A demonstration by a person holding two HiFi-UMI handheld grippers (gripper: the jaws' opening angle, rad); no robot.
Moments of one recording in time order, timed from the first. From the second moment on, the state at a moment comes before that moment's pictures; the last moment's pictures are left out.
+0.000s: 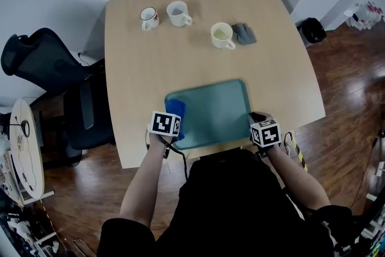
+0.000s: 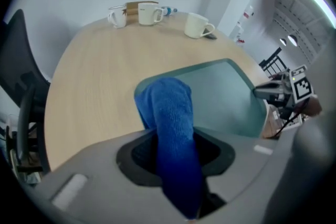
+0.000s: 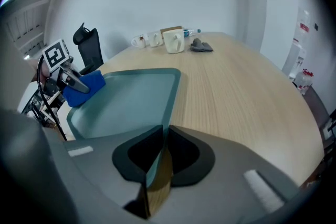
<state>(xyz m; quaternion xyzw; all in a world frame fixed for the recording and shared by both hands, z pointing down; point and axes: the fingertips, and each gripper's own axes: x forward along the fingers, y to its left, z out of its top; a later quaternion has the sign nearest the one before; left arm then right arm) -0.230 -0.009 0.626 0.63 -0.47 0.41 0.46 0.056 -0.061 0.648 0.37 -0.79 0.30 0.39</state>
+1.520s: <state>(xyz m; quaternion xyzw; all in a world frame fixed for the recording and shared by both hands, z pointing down) -0.195 0.005 0.626 0.68 -0.42 0.47 0.38 0.061 -0.060 0.649 0.37 -0.79 0.31 0.38</state>
